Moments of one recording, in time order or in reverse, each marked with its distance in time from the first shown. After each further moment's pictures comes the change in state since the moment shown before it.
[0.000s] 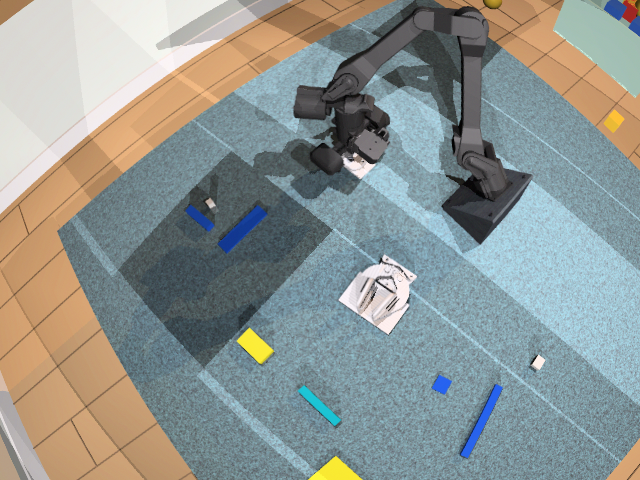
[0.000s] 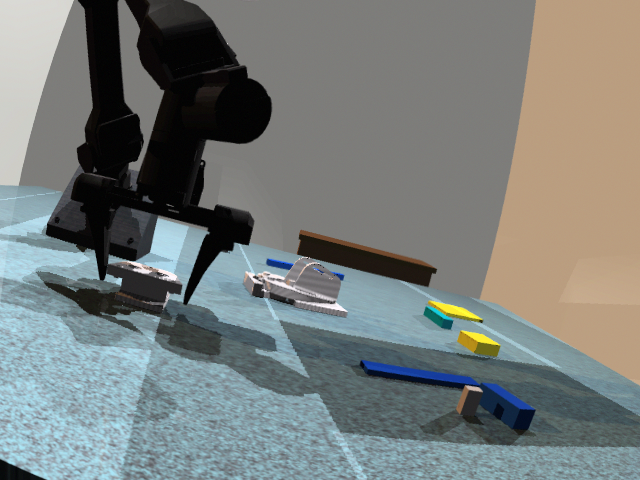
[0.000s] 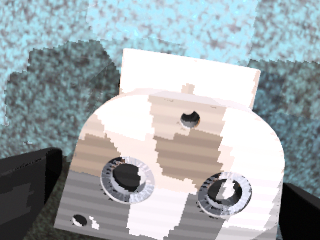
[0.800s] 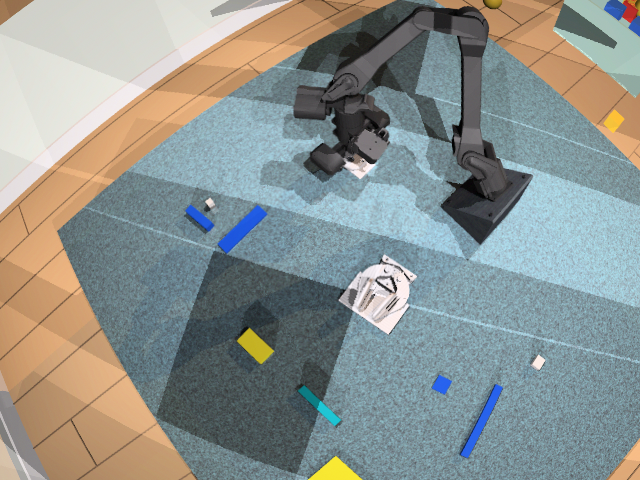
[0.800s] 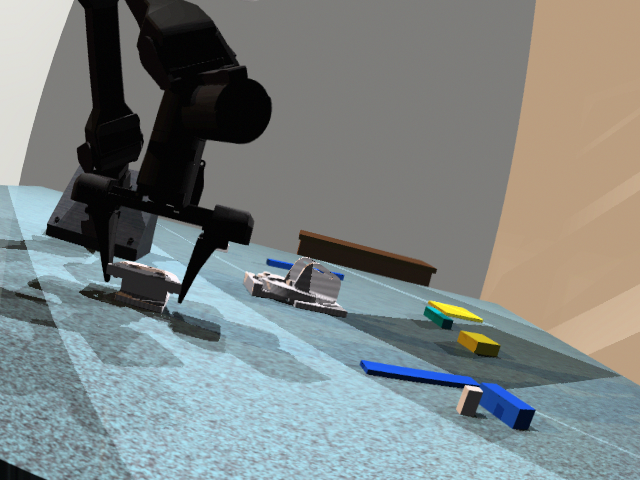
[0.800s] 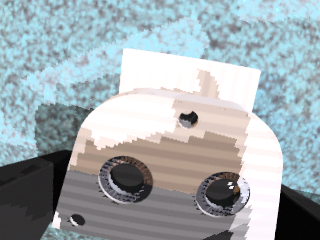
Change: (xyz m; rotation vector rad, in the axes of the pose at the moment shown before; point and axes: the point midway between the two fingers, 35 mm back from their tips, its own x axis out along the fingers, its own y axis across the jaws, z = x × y) arm 0.000 0.000 0.000 0.000 0.000 0.000
